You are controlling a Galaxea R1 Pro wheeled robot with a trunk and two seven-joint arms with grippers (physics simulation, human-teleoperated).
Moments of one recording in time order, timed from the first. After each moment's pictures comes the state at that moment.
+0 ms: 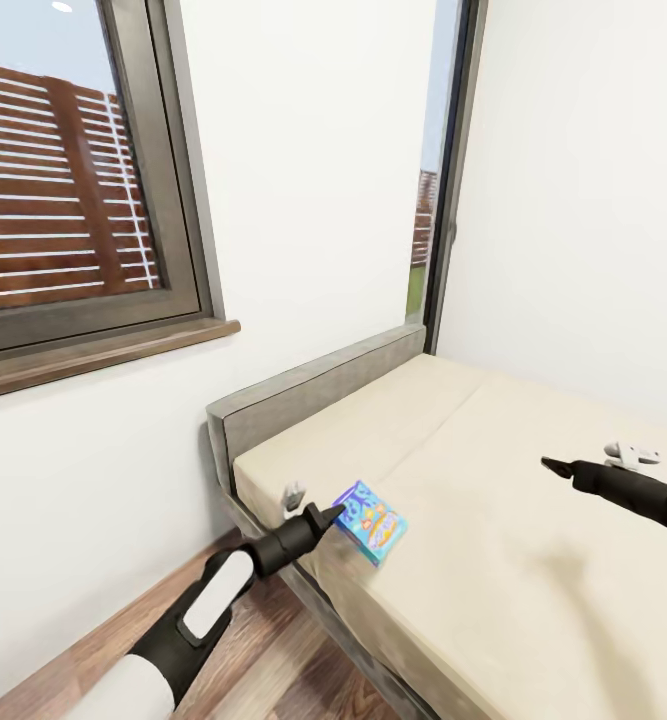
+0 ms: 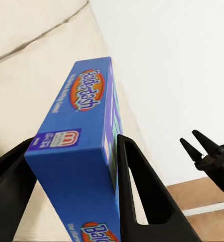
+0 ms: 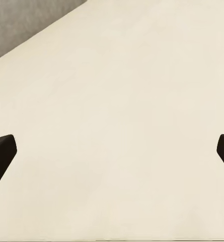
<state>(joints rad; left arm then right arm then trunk) -0.55 -0.03 -0.40 -0.87 1.18 0.43 -0.41 -0.49 -0.49 -0.24 -1.32 -0.43 0.78 0.32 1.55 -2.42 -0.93</state>
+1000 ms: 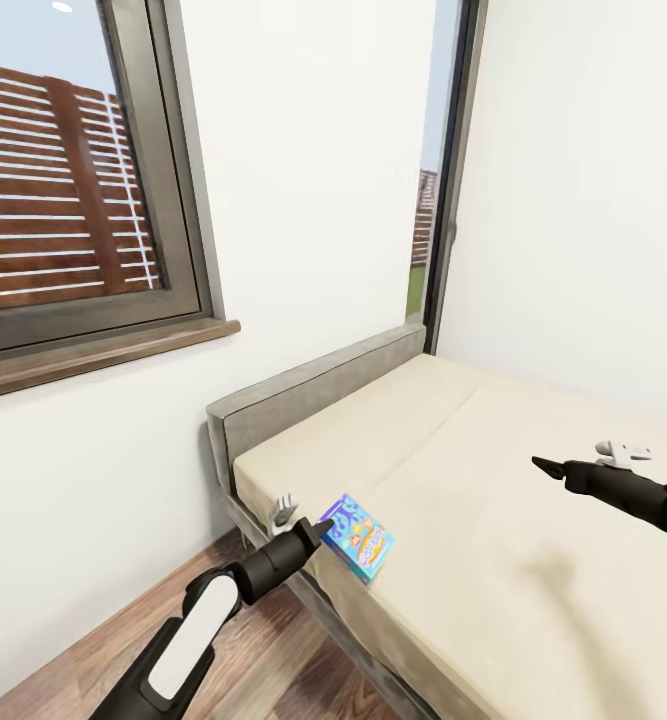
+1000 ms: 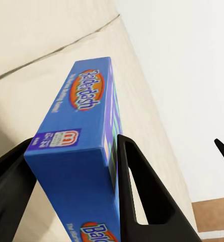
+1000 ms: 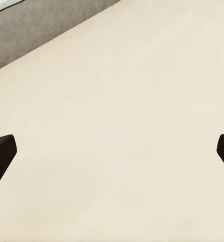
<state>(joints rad) -0.36 0.00 -0.36 -1.23 1.16 0.44 -0.10 -0.44 -0.48 -0.23 -1.43 -0.43 0.78 0.33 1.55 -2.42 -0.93</state>
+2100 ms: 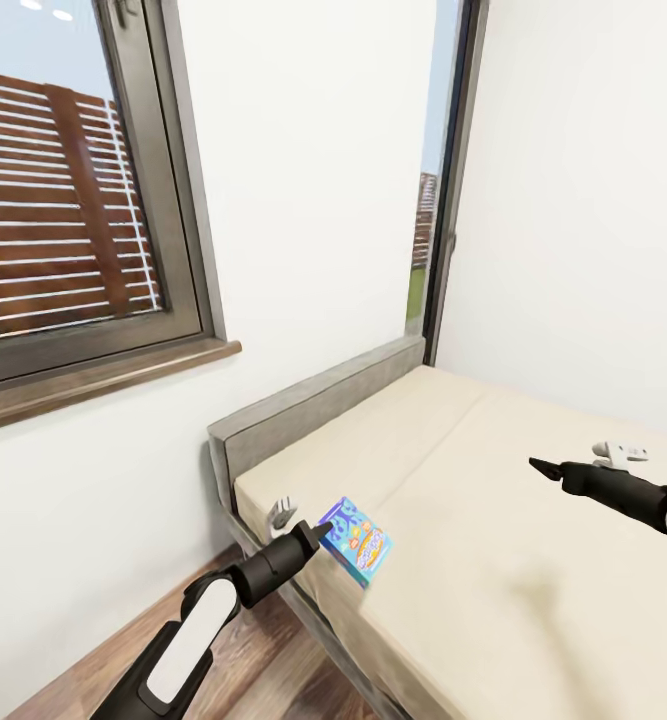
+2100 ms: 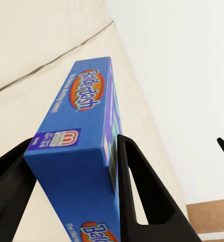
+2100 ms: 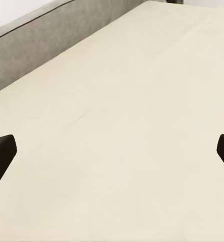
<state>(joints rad) -0.36 0.00 -0.36 -1.22 1.16 0.44 -0.10 -0.44 -0.47 -0.23 -1.44 -0.43 0.78 0.33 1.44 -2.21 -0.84</state>
